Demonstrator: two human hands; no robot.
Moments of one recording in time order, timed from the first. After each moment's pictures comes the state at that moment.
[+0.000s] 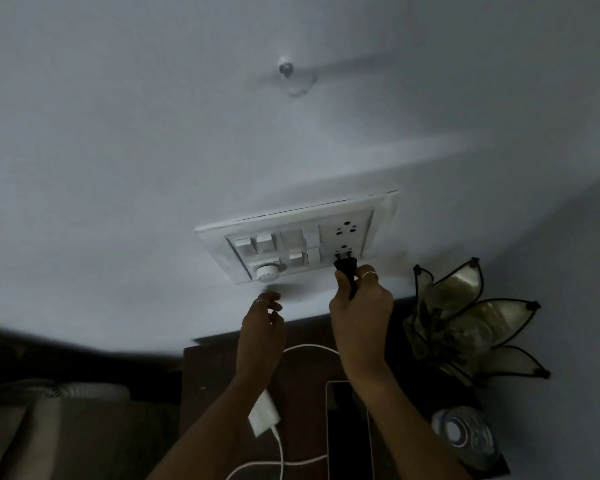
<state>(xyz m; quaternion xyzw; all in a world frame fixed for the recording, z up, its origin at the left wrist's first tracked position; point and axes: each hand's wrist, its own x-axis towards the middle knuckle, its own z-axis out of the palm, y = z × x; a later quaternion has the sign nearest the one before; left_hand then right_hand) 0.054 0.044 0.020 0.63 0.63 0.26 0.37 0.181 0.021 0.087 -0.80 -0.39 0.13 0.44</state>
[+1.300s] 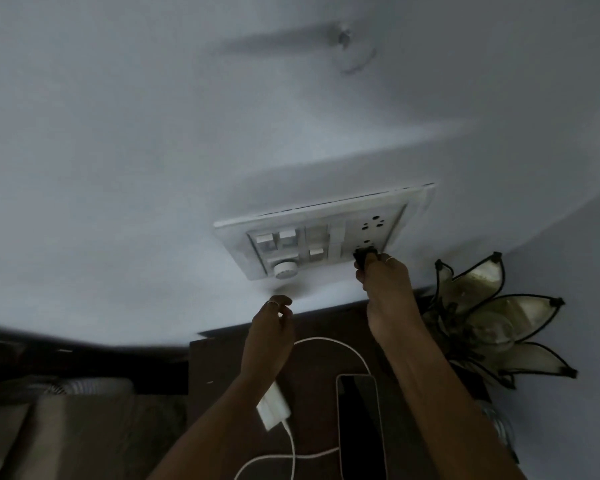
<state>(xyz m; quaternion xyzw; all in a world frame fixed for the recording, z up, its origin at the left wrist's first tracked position) 0.039 0.053 0.005 0.61 0.64 0.19 0.42 0.195 0.060 0.101 -0.74 -0.08 0.46 0.49</state>
